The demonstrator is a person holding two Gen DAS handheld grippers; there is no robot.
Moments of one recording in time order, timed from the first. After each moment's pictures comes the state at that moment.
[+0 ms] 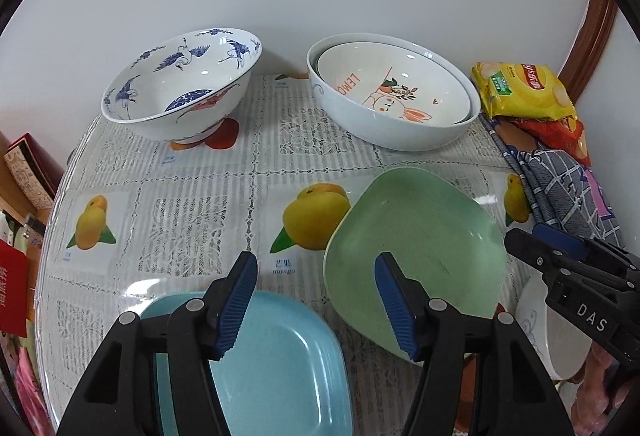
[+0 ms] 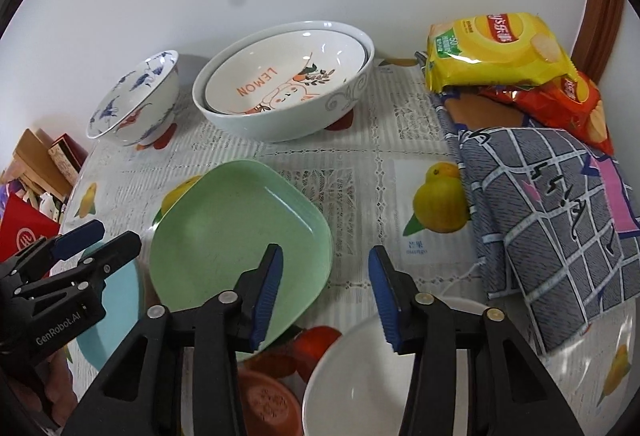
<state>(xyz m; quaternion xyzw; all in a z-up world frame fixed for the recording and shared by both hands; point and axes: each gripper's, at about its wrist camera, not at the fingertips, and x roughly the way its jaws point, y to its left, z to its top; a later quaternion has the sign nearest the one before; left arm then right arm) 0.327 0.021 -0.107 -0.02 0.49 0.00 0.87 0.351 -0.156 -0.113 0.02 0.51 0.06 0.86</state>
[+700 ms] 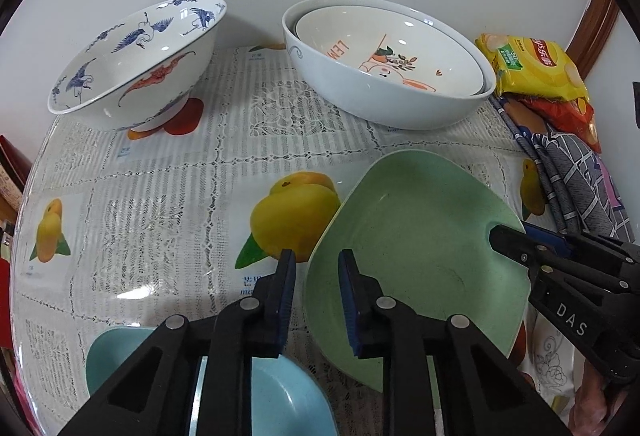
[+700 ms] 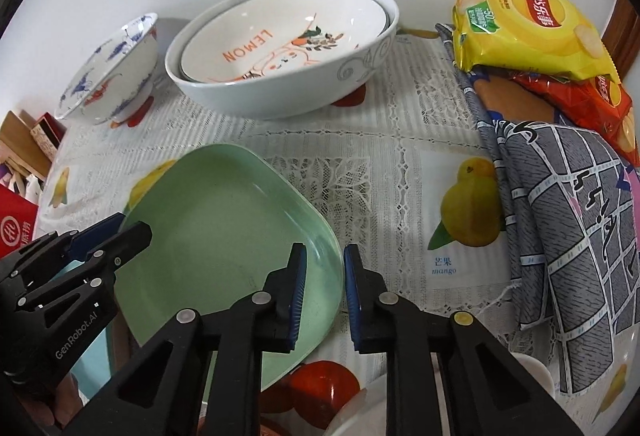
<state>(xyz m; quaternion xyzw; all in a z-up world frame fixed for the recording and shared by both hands) 0.358 0.012 -0.145 -0.02 0.52 -0.03 0.86 0.385 -0.140 -0.150 -0.01 0.55 0.05 0.83</state>
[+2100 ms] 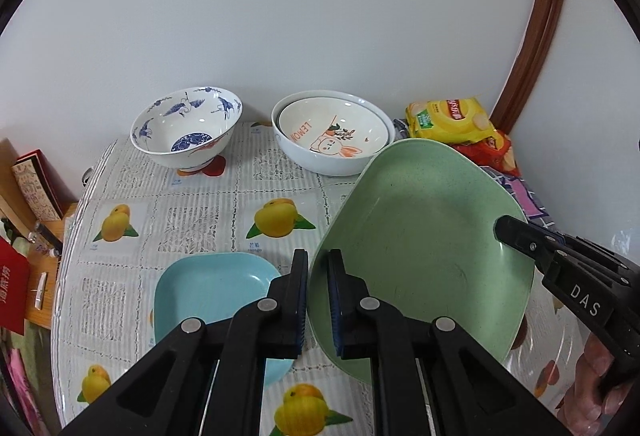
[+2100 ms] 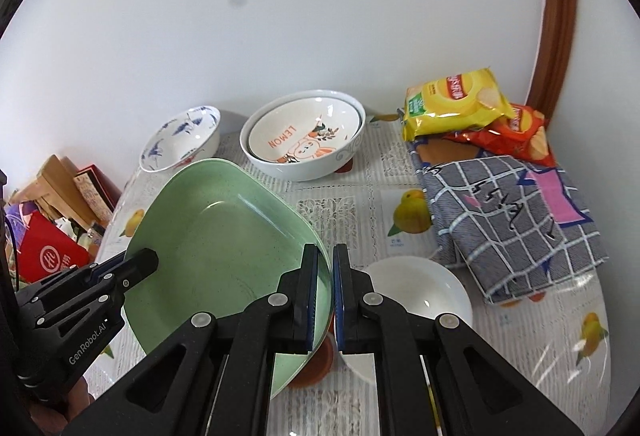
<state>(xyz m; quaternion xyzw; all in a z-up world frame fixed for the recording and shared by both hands) 0.231 0.006 -0.017 -0.04 0.42 -0.05 0.91 0.254 -0.160 -0.016 0.04 0.42 0.05 0.90</state>
